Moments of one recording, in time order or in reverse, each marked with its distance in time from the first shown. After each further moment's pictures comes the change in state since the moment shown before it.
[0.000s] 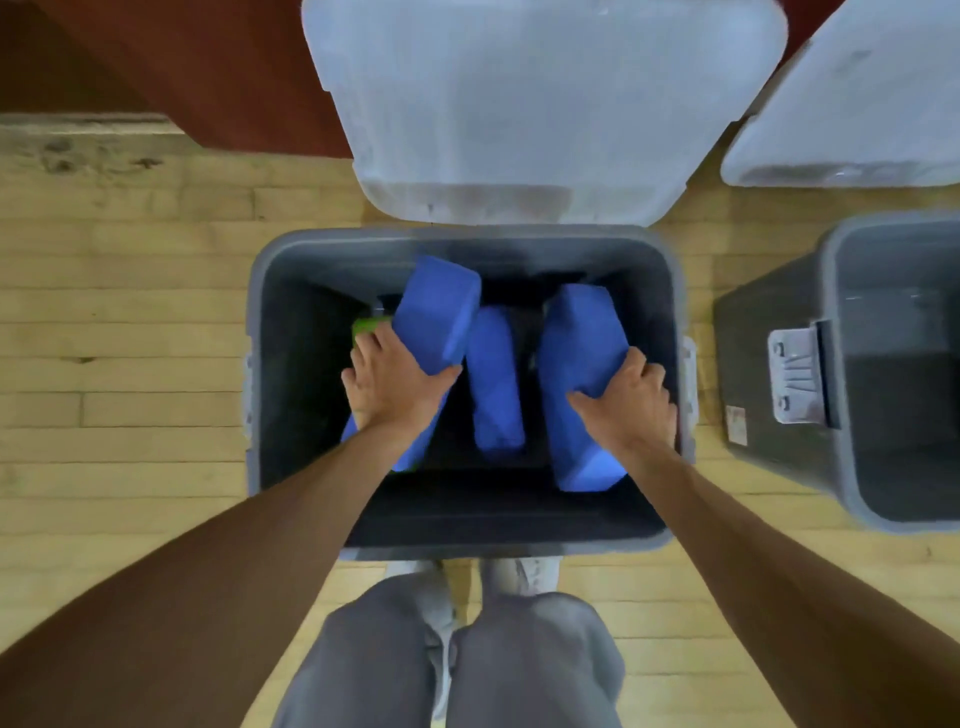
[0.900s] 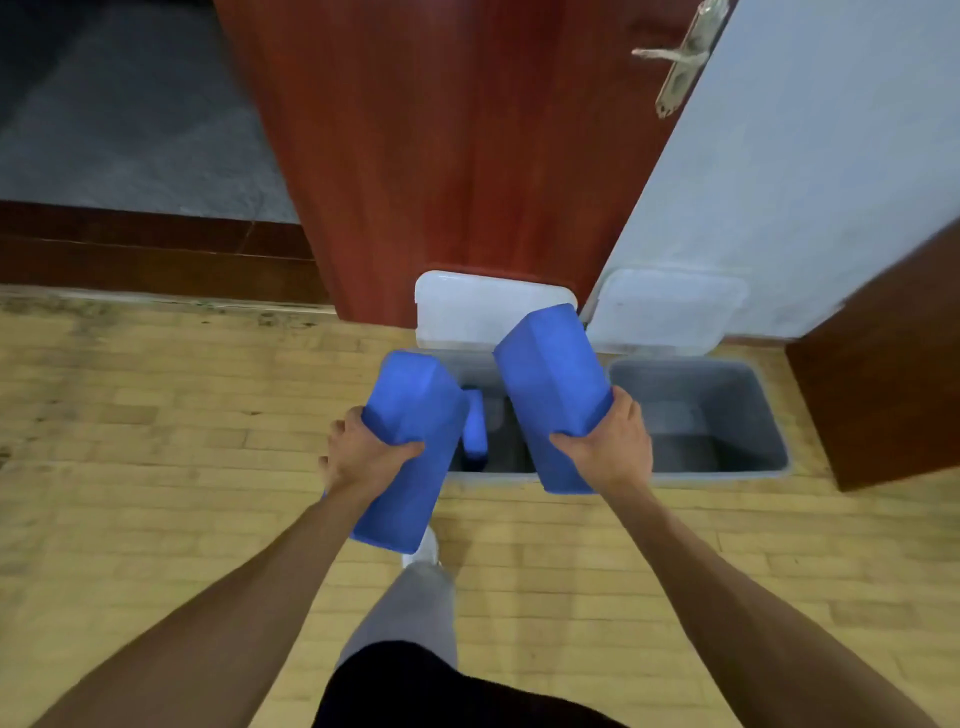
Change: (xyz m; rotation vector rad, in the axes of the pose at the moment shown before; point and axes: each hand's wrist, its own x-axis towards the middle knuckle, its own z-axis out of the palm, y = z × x) left_hand -0.465 -0.083 -0.371 -0.399 0.040 0.007; right_hand -0.511 0.071 -0.295 0.292 0.368 -0.276
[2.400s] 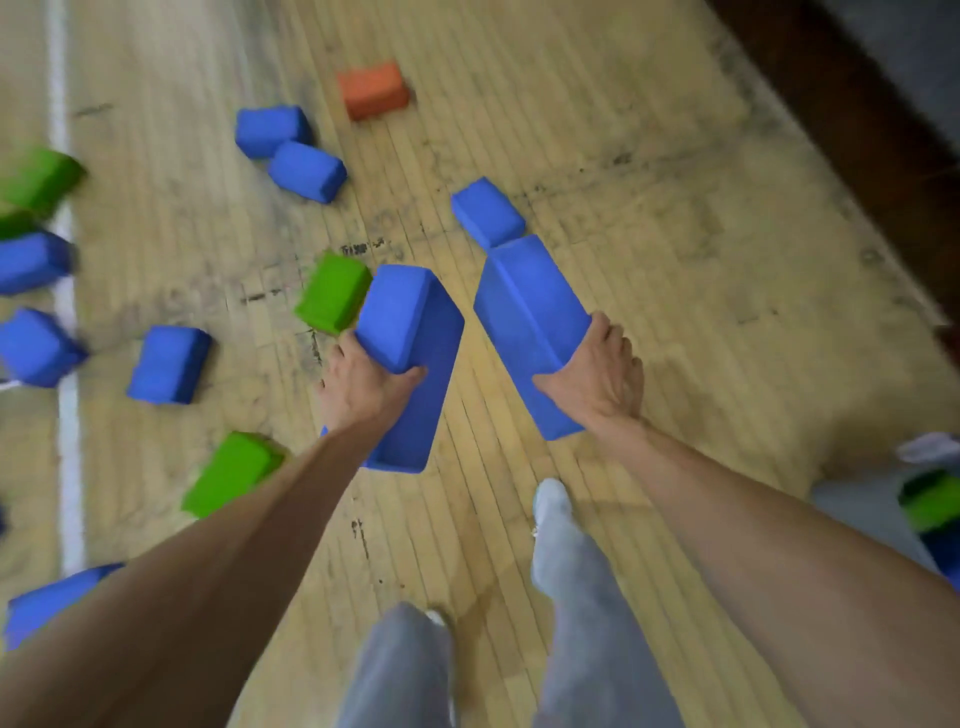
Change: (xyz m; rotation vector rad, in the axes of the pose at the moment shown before) left_hand -0.326 -0.742 -0.238 -0.322 0.731 -0.939; right_hand -0.642 -0.274 0.469 -0.426 -0.581 -1.134
